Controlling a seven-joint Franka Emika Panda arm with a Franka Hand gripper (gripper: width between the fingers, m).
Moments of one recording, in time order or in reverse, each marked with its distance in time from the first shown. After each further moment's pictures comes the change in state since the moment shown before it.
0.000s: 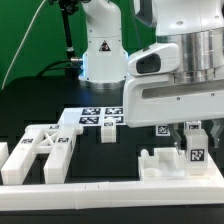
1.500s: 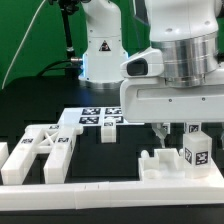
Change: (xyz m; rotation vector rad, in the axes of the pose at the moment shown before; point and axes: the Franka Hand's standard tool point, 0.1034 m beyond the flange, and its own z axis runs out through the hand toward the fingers) arm -0.009 0.005 0.002 0.023 -0.078 -0.009
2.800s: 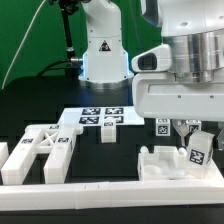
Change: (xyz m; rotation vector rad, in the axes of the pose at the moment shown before) arm 0.002 -0.014 -0.001 0.021 0.048 0.486
